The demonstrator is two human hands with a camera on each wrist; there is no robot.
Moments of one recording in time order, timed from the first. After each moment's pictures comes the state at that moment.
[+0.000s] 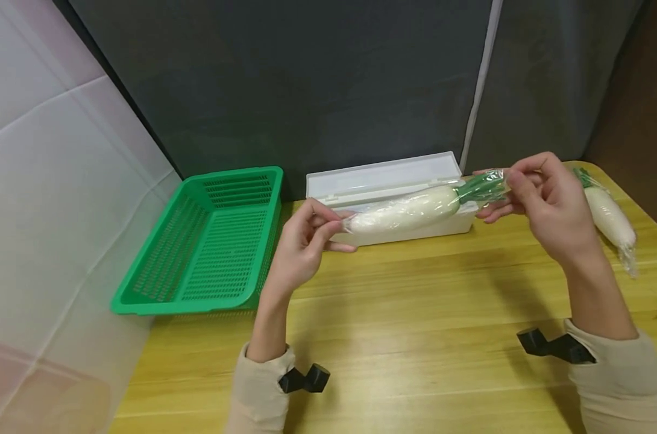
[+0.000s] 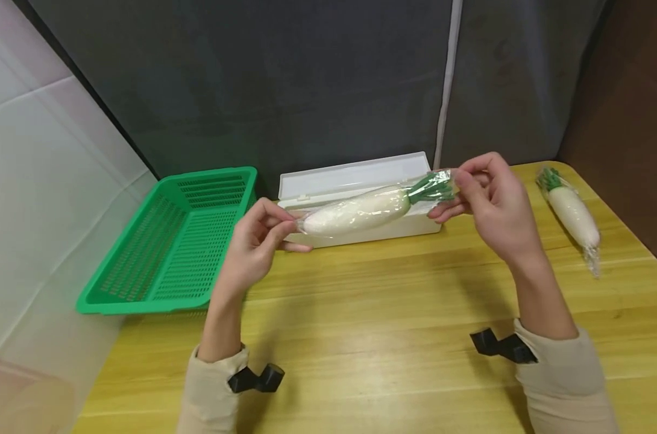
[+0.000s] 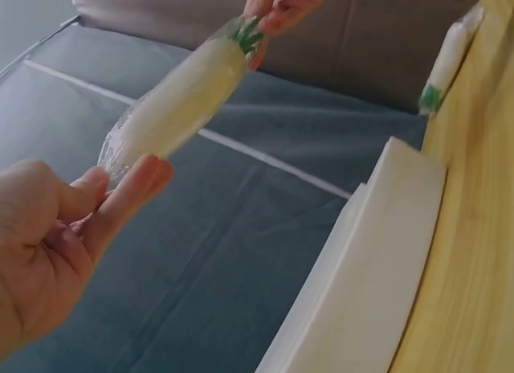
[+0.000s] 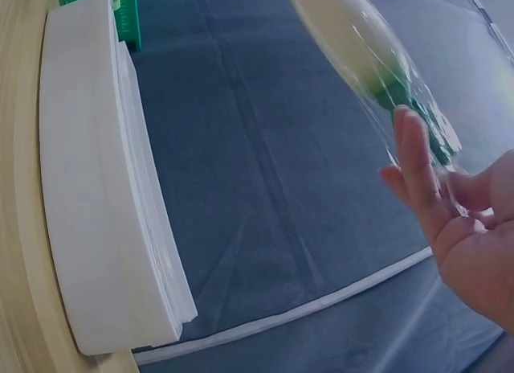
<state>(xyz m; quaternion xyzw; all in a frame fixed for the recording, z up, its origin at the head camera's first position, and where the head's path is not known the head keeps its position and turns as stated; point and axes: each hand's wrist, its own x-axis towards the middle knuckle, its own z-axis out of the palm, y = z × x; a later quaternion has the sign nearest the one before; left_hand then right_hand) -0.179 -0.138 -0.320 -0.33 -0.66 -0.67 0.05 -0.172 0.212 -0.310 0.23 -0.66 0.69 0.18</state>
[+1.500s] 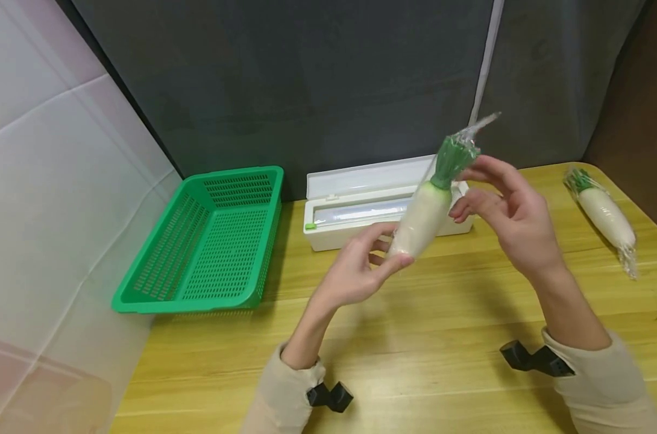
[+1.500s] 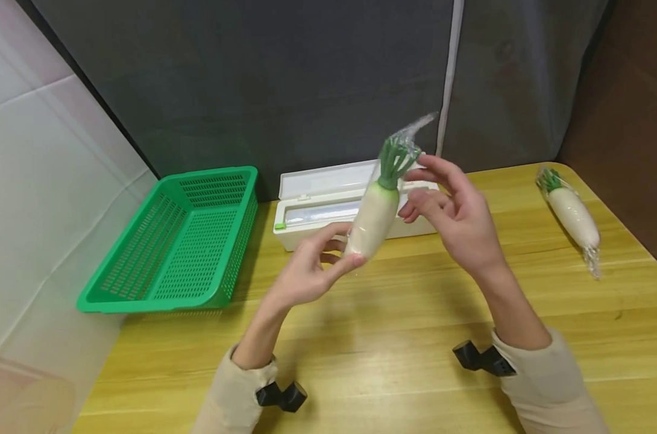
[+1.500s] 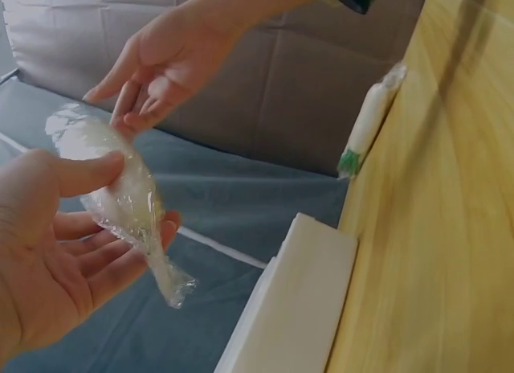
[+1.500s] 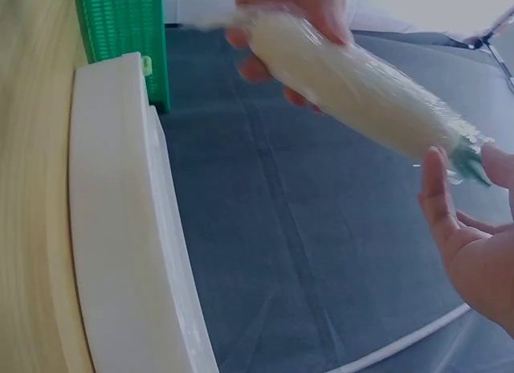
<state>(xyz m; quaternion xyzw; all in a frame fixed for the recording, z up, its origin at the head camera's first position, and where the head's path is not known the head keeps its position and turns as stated) -0.169 -0.077 -0.340 -0.33 -0.79 -0.51 -0.01 -0.163 0.170 -0.313 0.28 -0.62 0.71 0.17</state>
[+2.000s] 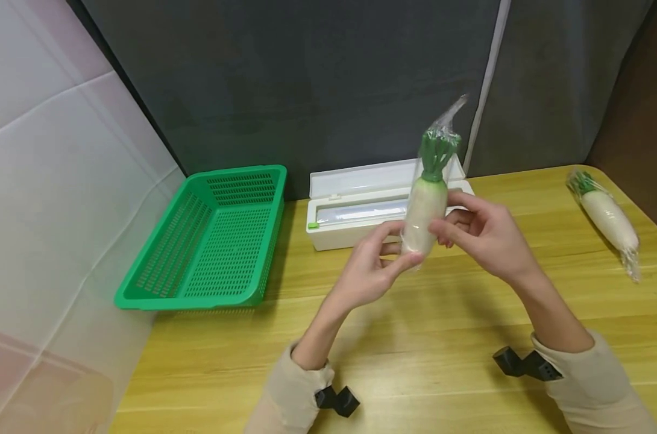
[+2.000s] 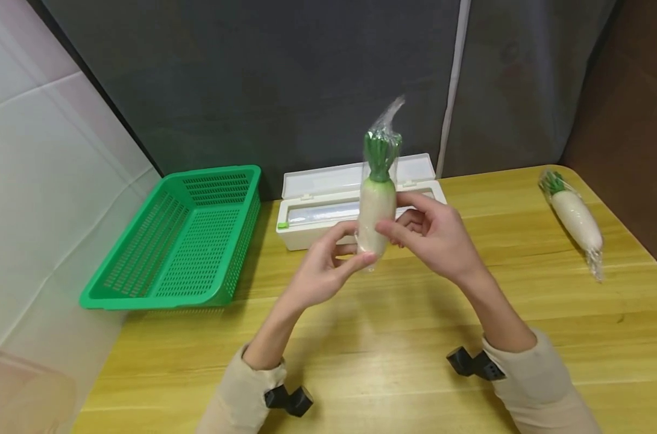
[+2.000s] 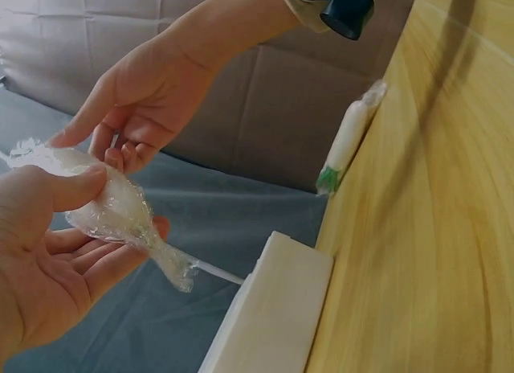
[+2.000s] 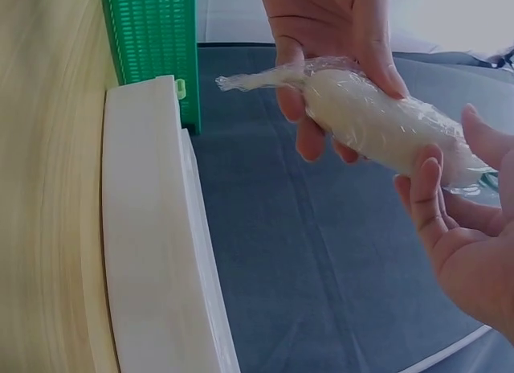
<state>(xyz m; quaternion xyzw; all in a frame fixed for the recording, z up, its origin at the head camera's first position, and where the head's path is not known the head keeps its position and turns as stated) -0.166 -0.061 -0.347 -0.29 -0.75 -0.59 -0.04 -0.163 0.151 -0.323 0.25 -0.75 0.60 0.11</state>
